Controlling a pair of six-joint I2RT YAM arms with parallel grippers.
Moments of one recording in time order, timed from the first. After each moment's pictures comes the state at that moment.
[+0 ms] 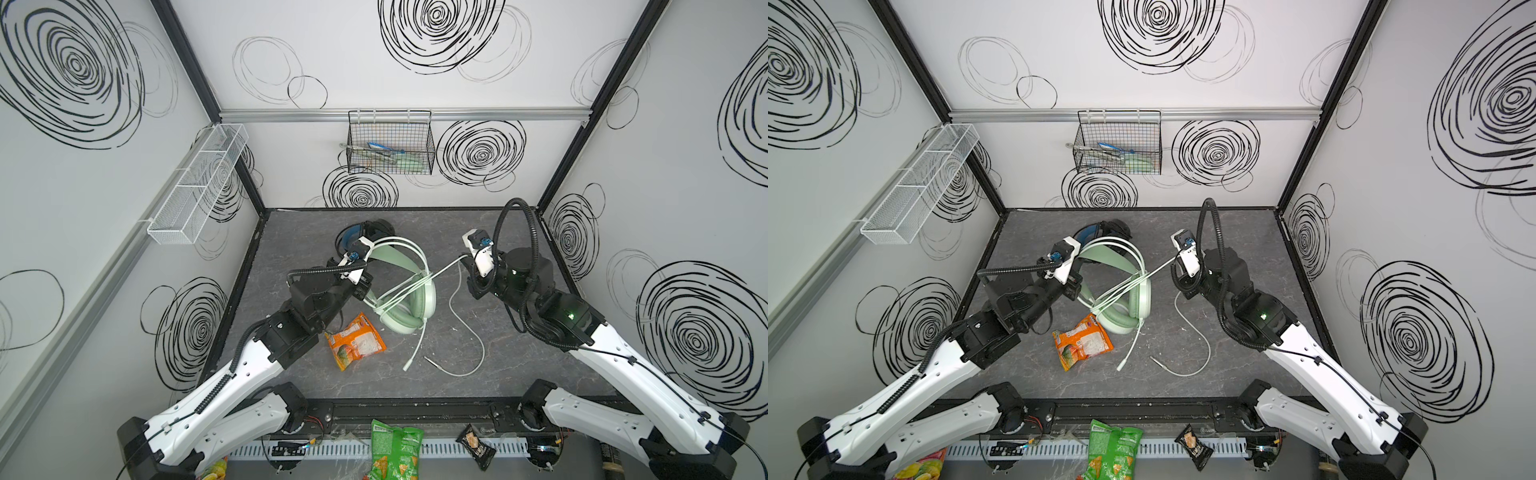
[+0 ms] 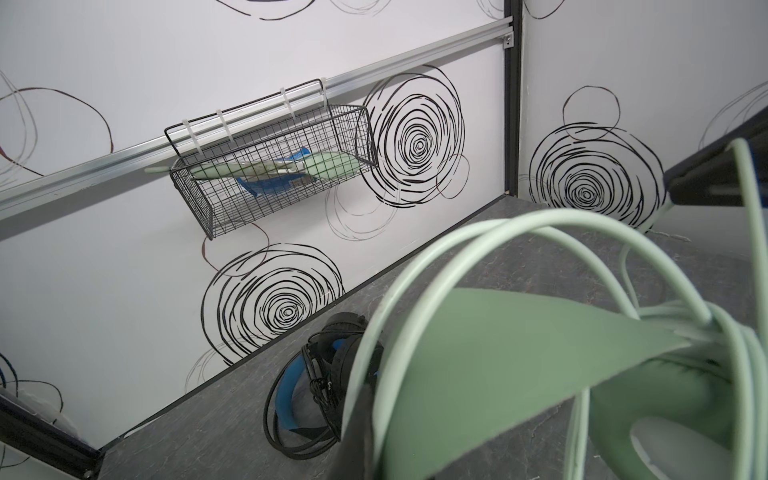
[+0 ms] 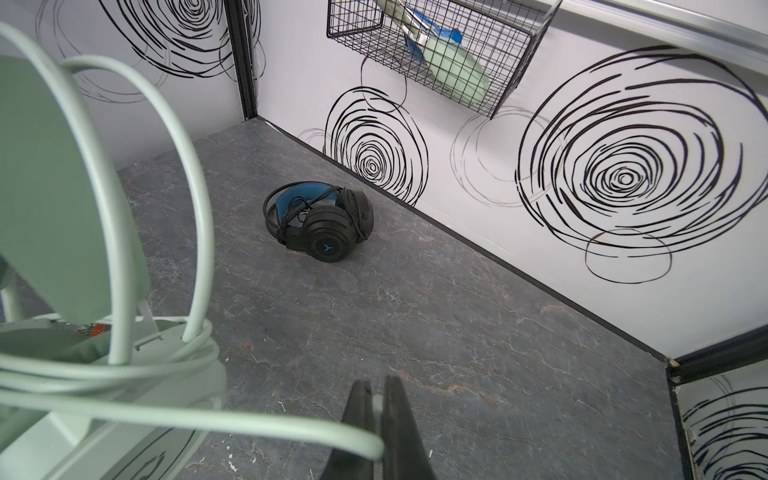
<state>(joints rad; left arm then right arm) -0.70 0.88 0.86 -0.09 -0.22 0.22 0.73 0.94 1.06 -0.47 0.20 -0.12</state>
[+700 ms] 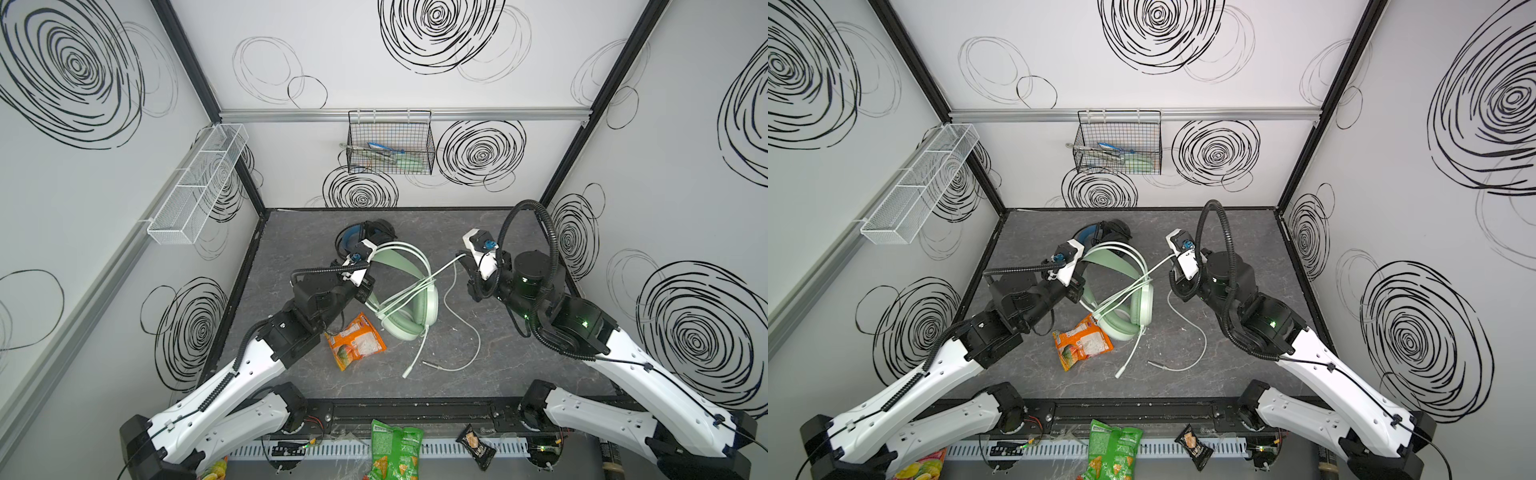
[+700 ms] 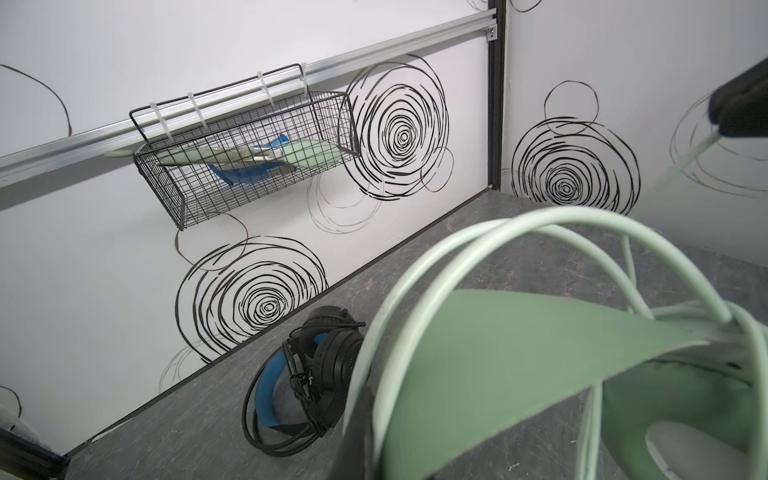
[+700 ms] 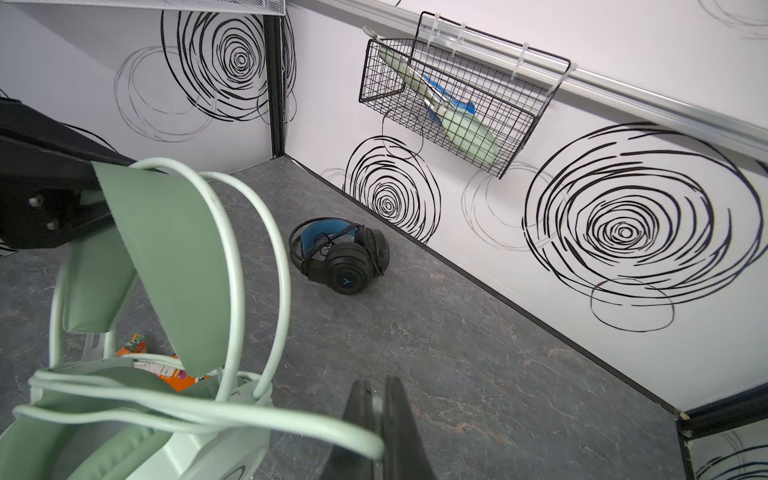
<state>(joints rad) -0.69 0.88 0.84 -0.09 -0.18 0.20 0.84 0.92 1.13 -0.47 0.26 -0.13</state>
